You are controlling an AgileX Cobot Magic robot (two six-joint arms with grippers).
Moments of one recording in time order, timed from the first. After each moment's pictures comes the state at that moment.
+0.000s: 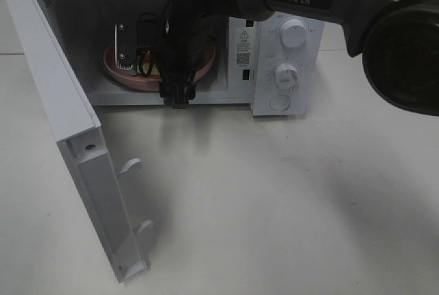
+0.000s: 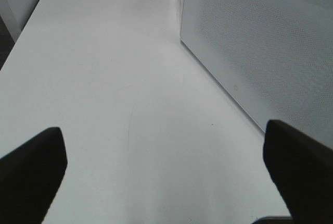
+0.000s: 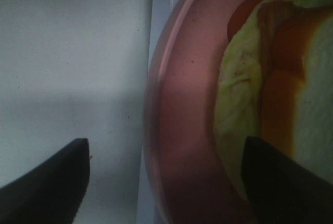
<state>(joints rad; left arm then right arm) 0.02 0.00 -0.52 -0.05 1.07 0.00 0.68 2.41 -2.08 -0.10 0.74 -0.98</state>
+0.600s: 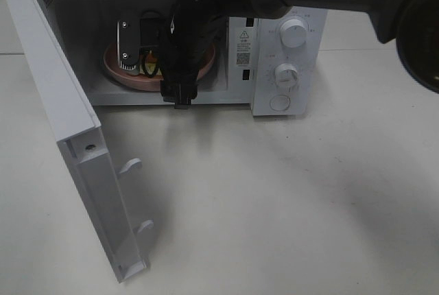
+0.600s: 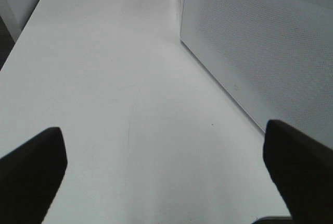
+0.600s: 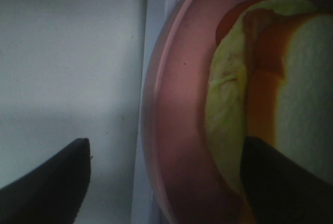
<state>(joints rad) 0.02 0.00 -0.52 -0.05 1.07 0.00 0.68 2.31 -1.91 -0.10 0.58 -0.98</state>
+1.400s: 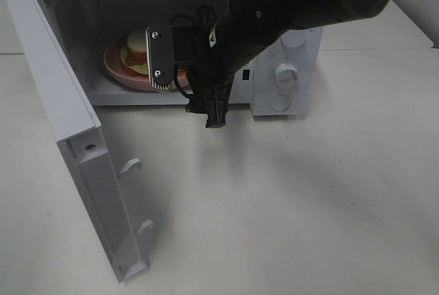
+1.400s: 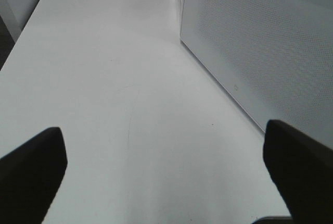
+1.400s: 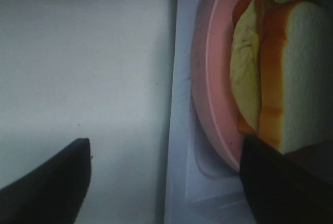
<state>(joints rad) 0.02 0.00 -0.52 -0.05 1.07 0.00 0.68 1.97 -1.36 -0.13 0.29 -0.98</state>
